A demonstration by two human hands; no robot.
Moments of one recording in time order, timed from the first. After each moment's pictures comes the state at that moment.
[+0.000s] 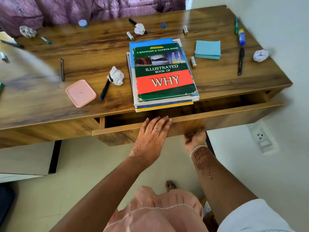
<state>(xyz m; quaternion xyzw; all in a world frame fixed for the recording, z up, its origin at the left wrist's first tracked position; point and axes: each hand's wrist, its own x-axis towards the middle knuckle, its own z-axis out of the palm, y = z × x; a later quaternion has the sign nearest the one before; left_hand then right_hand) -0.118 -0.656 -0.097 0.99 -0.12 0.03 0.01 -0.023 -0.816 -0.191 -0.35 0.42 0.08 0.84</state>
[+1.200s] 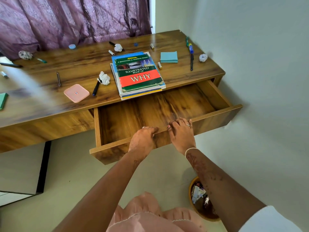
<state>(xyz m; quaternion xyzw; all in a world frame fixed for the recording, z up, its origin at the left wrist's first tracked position) -0.216 -0.706 -0.068 0.97 -0.01 -0.02 0.25 -0.184 -0.871 -0.103 -0.97 -0.08 -0.09 0.19</state>
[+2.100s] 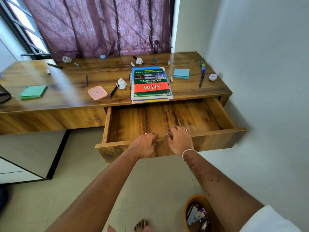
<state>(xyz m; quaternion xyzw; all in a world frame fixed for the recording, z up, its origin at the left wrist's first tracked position) -0.244 -0.728 -0.046 0.97 0.02 -0.13 0.22 -0.194 -0.886 -0.066 -0.98 -0.16 -0.01 0.15</state>
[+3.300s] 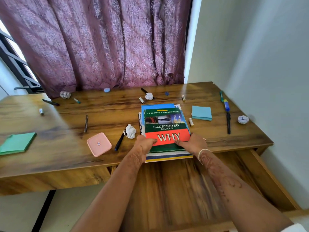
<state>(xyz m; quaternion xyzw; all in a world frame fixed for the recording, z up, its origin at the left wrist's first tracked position) 0.004 -0.600 -0.014 0.66 0.33 -0.07 0.67 0.051 -0.793 -0.010 -0.95 0.00 0.11 0.28</state>
